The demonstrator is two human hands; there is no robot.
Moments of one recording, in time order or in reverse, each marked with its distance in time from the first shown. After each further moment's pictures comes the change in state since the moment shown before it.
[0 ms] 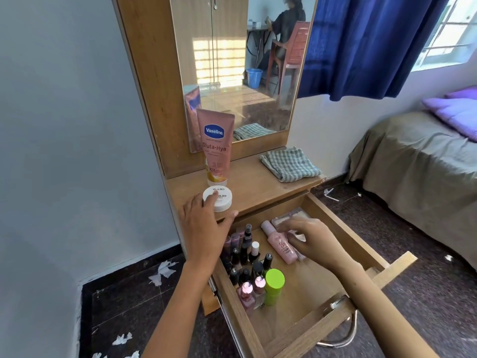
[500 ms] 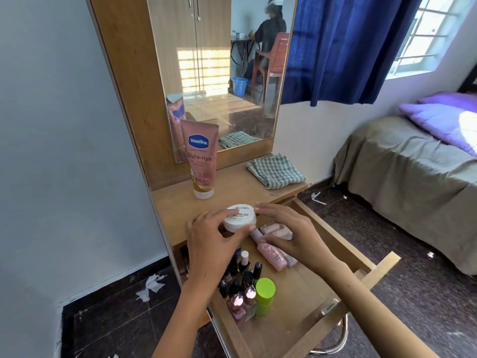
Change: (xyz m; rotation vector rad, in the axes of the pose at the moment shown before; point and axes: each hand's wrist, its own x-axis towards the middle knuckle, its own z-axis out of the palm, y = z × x) left_hand -0.013 0.036 -0.013 -0.385 -0.008 0.097; right_hand 0.006 -0.030 -0.019 0.235 0.208 -0.182
